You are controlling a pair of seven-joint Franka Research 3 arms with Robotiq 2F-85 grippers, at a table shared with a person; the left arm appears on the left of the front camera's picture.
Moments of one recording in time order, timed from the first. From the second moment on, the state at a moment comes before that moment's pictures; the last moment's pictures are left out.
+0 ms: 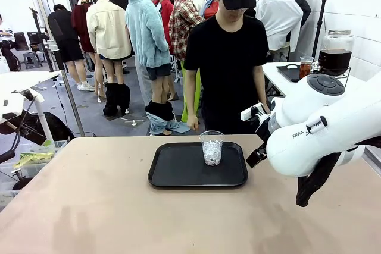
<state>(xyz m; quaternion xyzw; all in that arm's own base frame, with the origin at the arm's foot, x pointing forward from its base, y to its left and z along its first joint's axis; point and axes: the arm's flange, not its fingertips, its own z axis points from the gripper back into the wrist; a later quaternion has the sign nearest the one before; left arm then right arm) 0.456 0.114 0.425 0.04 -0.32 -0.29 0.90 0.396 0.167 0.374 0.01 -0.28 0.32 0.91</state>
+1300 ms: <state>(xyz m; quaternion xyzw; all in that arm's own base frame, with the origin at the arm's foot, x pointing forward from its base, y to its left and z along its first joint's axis) 0.456 0.114 0.425 0.04 -0.32 -0.29 0.90 0.396 0.167 0.374 0.01 -0.28 0.32 0.91</state>
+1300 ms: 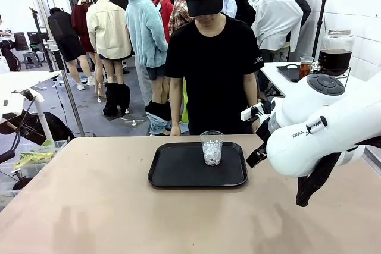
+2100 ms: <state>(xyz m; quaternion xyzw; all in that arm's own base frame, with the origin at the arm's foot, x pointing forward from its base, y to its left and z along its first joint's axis) 0.456 0.114 0.425 0.04 -0.32 -0.29 0.90 0.396 0.167 0.374 0.01 -0.28 0.32 0.91</state>
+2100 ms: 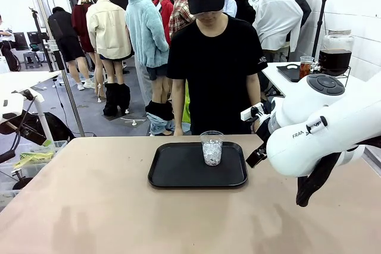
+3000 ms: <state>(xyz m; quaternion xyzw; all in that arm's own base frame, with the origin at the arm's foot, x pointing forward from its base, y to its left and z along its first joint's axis) 0.456 0.114 0.425 0.04 -0.32 -0.29 0.90 0.396 0.167 0.374 0.01 -0.28 0.32 0.91</state>
